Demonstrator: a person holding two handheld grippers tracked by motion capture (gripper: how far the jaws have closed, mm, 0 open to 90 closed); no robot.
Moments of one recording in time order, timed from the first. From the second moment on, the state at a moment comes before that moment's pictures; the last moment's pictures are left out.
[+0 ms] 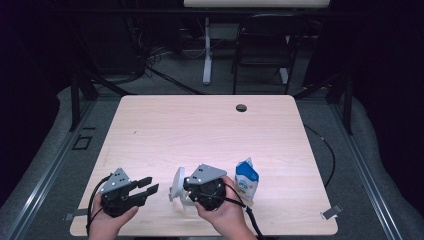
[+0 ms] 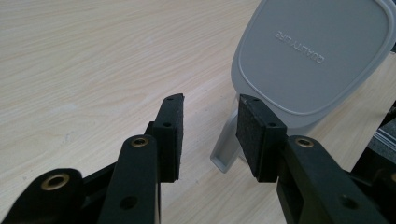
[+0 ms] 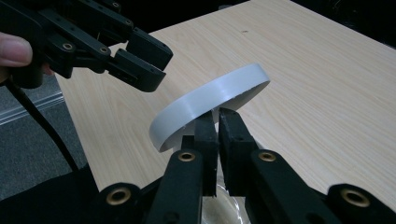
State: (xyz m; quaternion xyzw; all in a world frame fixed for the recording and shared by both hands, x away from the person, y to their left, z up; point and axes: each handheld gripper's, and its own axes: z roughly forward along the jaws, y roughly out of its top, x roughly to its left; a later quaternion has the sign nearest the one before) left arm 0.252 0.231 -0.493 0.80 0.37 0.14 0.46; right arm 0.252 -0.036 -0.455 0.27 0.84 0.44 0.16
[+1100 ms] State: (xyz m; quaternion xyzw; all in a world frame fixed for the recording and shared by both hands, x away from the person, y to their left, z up) left arm 0.255 0.238 -0.493 0.79 0.38 0.14 0.47; right arm 0.239 -0.054 -0.455 0.28 0.83 0.45 0.19
